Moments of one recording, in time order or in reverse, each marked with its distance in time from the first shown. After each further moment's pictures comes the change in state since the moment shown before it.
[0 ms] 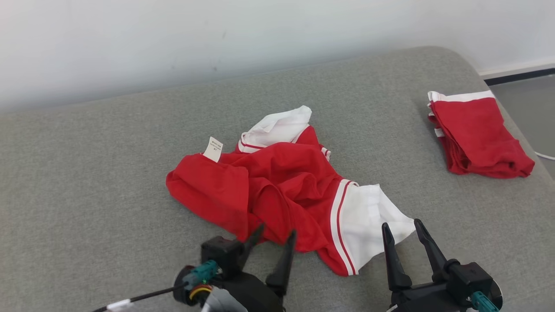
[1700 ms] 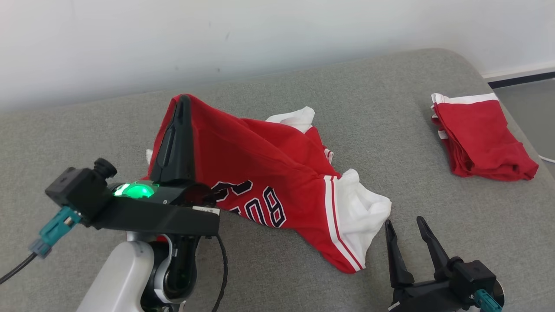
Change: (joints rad) left arm -0.109 0.011 0.328 -0.290 -0.184 -0.008 -0.146; right arm -0.007 0.000 -0.010 -0.001 0.014 0.000 0.000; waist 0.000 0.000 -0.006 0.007
